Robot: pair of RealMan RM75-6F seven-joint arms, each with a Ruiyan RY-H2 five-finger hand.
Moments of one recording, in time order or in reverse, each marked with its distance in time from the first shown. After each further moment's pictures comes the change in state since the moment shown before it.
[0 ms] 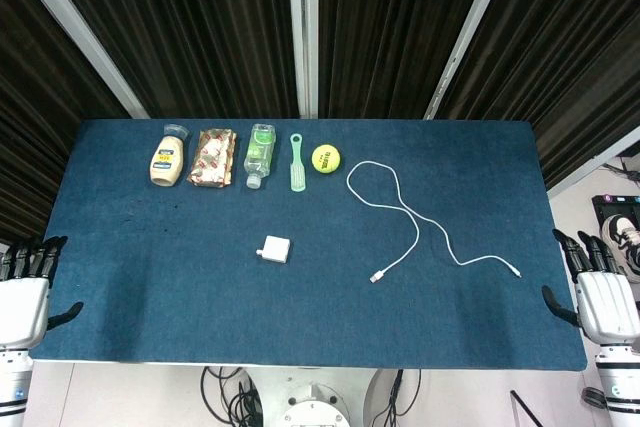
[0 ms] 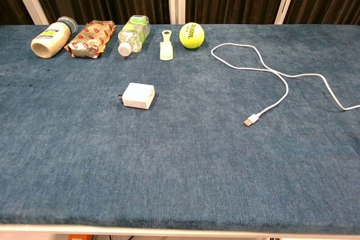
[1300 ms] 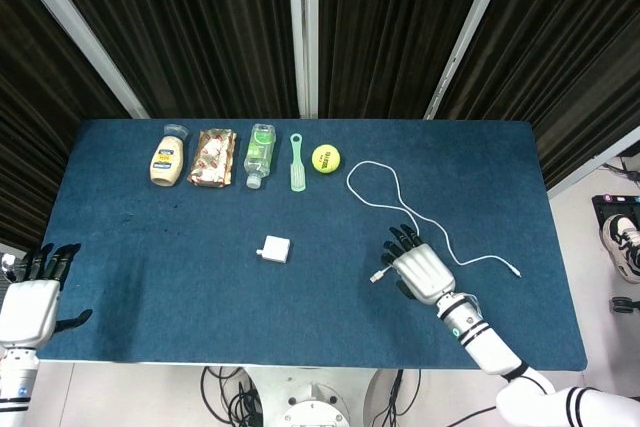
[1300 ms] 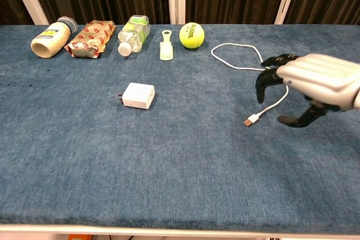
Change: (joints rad) left arm -0.021 0.001 0.022 0.040 -0.018 -0.095 -0.089; right arm 0.411 -0.386 0.093 0.077 0.072 -0.573 -0.499
